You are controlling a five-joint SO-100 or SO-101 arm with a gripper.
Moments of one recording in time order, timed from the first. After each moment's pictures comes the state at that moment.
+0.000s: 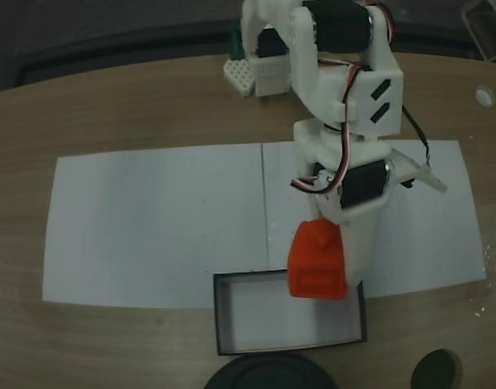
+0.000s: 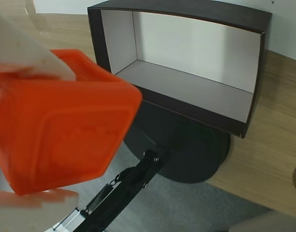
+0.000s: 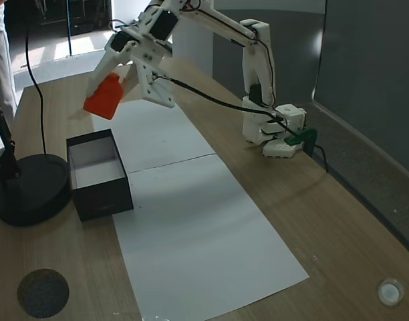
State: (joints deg) arm -5.4 78.0 45.1 82.9 -11.8
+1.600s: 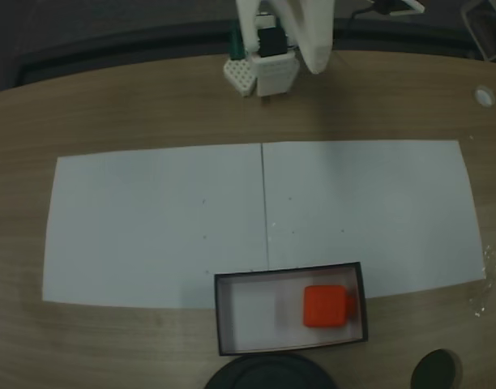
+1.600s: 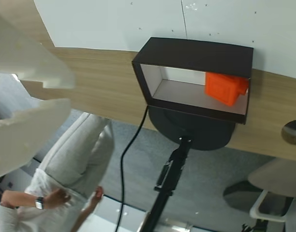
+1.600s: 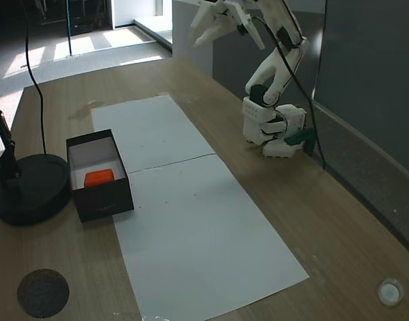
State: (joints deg) arm -7.5 143.2 84.3 93.0 -3.7
